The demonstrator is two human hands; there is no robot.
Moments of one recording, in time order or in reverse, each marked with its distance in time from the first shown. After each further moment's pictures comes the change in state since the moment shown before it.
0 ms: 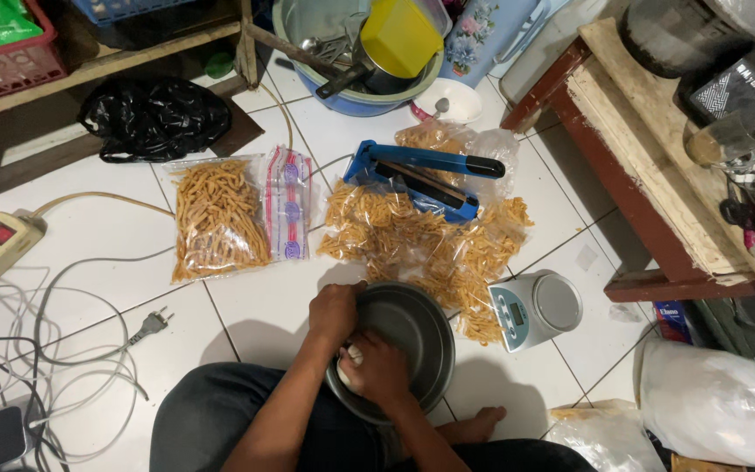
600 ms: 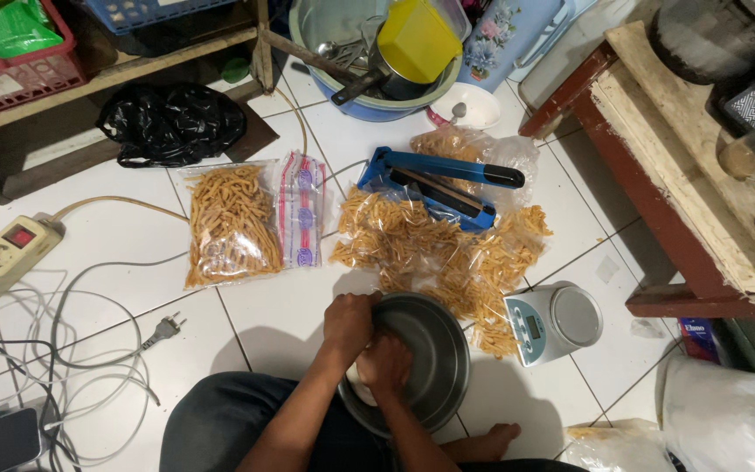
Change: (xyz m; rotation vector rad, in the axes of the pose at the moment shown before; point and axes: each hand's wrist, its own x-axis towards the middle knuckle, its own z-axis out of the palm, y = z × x) left_hand 0.005 0.001 0.012 0.084 0.054 0.061; right_hand 0.030 0.023 0.064 -0.089 -0.048 0.499
